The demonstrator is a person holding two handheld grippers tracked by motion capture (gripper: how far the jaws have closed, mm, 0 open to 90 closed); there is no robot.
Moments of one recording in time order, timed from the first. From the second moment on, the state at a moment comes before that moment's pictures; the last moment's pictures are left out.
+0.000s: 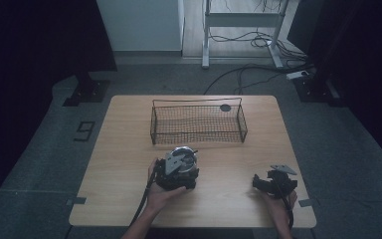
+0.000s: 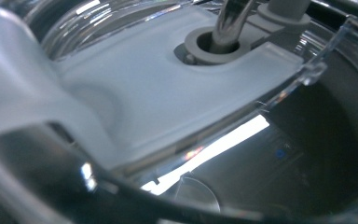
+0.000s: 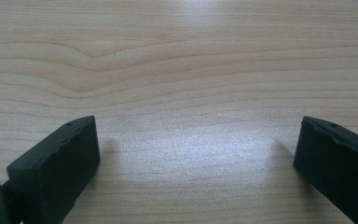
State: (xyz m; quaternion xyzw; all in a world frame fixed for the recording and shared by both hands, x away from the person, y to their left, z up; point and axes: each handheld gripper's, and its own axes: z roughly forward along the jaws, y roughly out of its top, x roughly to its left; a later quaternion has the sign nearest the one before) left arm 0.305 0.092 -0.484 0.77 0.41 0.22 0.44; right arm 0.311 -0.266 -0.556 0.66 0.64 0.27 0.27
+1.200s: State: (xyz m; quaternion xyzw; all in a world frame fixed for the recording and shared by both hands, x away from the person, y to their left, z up) left arm 0.291 0.104 -0.448 0.77 0.36 0.21 0.48; right arm 0.311 -0.266 -0.556 0.66 0.64 0.28 0.27
